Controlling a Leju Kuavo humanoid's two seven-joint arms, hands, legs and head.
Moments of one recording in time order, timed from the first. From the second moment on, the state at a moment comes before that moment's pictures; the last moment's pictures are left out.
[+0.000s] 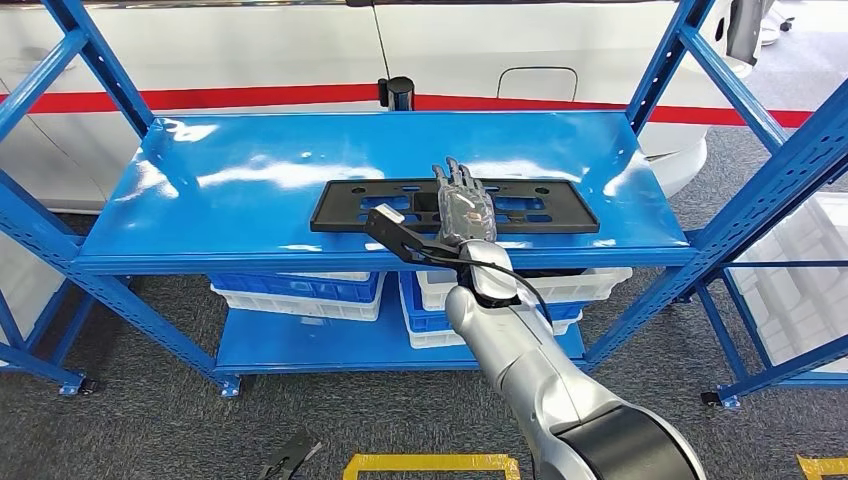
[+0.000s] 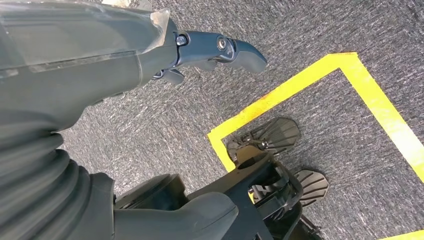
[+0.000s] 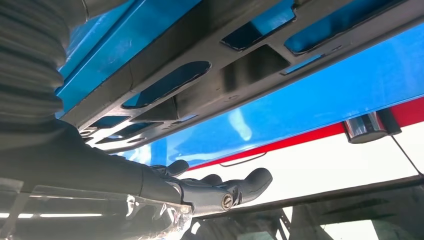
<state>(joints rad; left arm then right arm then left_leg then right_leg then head) -0.23 -0.19 0.55 -0.18 -0.81 -0.11 -0.05 -0.87 0.34 0.54 -0.34 1.36 -0.42 0.12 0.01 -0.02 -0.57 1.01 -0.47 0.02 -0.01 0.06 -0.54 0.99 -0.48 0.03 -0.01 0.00</state>
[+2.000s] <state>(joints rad) -0.19 -0.24 0.58 -0.18 -0.84 -0.07 -0.16 -0.88 0.22 0.38 -0.29 1.20 -0.46 0.10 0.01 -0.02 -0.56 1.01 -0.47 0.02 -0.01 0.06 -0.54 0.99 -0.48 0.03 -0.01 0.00</state>
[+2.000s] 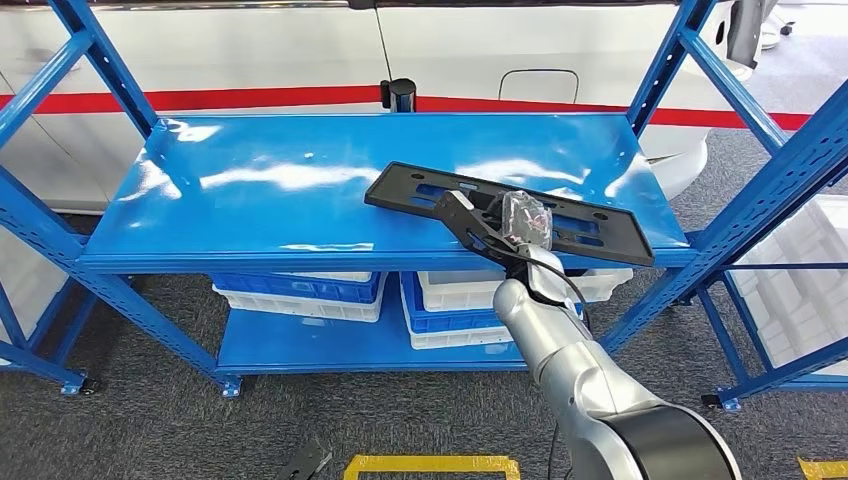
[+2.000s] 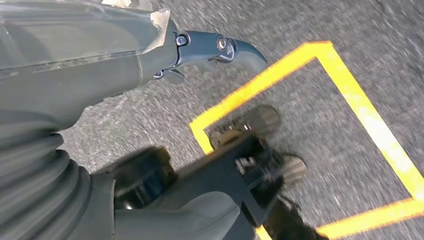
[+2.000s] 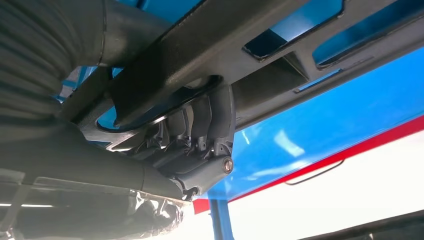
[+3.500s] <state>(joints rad) -0.14 -0.22 0.61 -0.18 -0.88 -0.04 -0.21 -0.17 0.28 0.06 -1.45 1.09 -0.69 -0.63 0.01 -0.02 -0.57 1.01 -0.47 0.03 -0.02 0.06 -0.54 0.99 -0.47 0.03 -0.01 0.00</state>
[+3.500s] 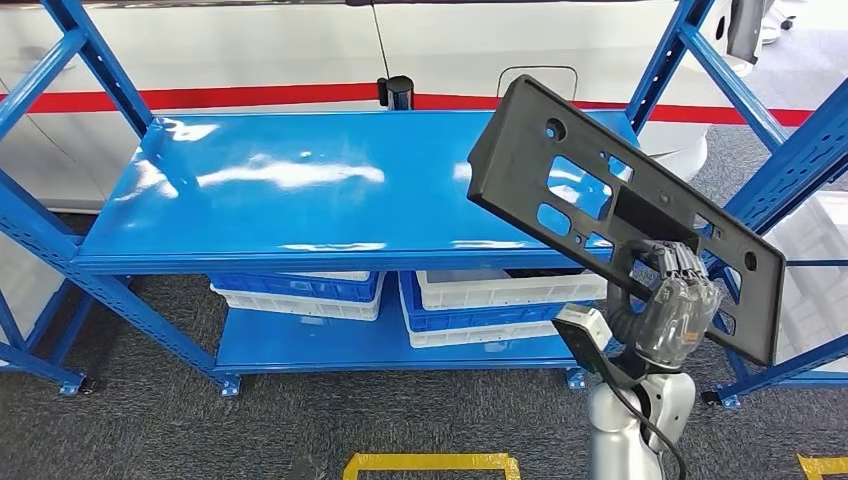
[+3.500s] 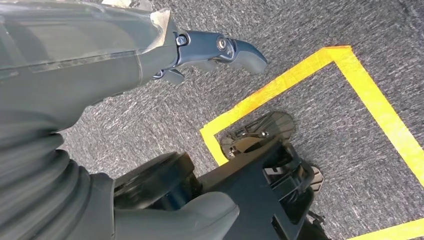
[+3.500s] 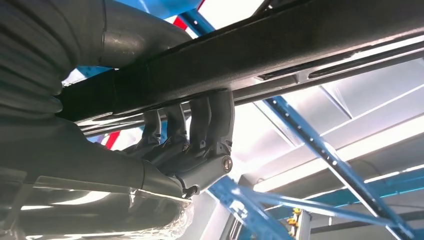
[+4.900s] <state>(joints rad) -0.13 -0.20 0.70 -0.18 -0.82 -0.02 -0.24 0.11 0.21 0.15 -1.67 0.79 -0.69 -0.68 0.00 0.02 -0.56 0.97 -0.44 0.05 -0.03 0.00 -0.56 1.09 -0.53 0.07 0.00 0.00</state>
